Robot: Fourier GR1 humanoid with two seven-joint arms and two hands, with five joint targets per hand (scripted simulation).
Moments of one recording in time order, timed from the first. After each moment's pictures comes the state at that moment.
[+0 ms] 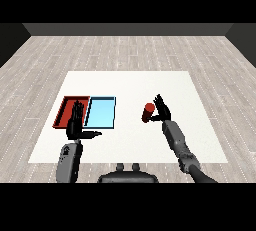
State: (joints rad) left arm -0.02 0.04 0.06 -1.61 0.09 -0.06 -0.41; right arm -0.63 -0.11 -0.20 -0.50 -0.16 0.26 -0.57
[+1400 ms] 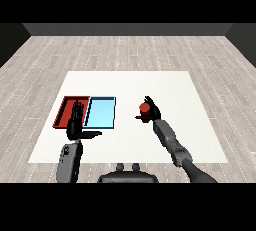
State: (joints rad) left arm -0.02 0.04 0.06 -1.62 0.08 -0.04 -0.41; right arm -0.76 -0.02 -0.20 -0.28 -0.12 0.10 -0.63
